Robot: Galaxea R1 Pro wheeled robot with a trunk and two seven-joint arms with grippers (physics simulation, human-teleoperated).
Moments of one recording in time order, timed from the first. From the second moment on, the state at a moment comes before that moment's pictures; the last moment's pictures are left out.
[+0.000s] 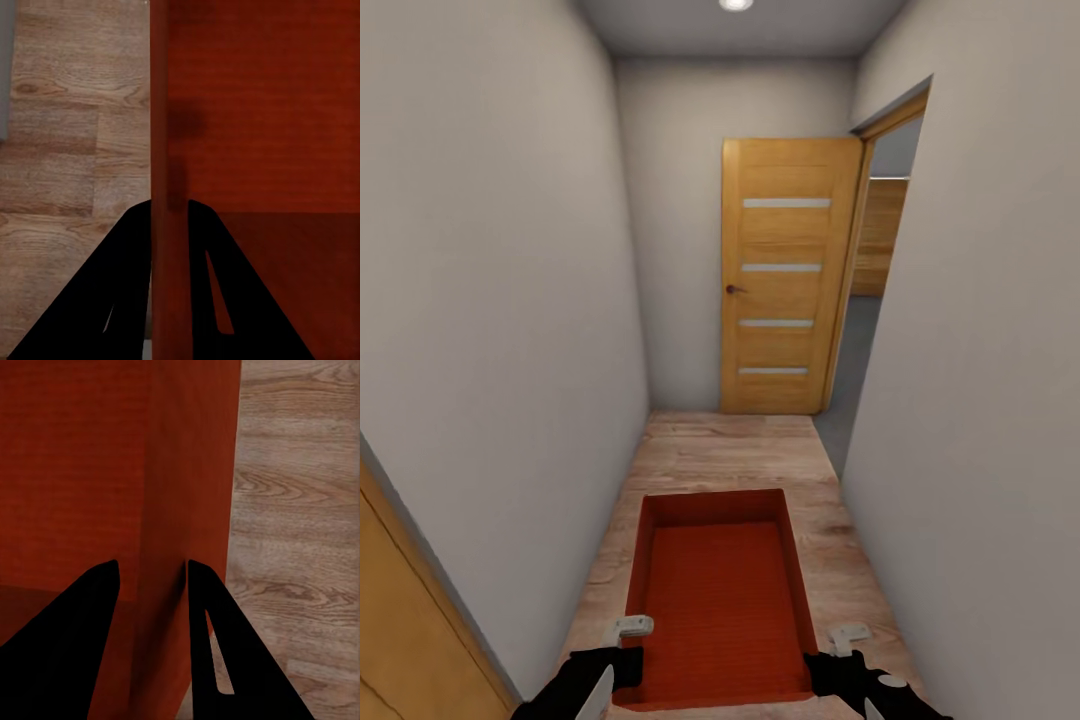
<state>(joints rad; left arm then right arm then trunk) -0.42 -0.07 -0.09 -0.53 0.16 0.38 0.11 -0.49 -0.02 0.04 -0.23 -0.03 -0.04 0.26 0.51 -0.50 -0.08</state>
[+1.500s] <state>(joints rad) -0.42 -0.07 -0.09 -0.52 0.16 0.38 0.10 -0.49 -0.02 0.04 -0.23 -0.03 -0.04 0.25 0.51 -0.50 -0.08</state>
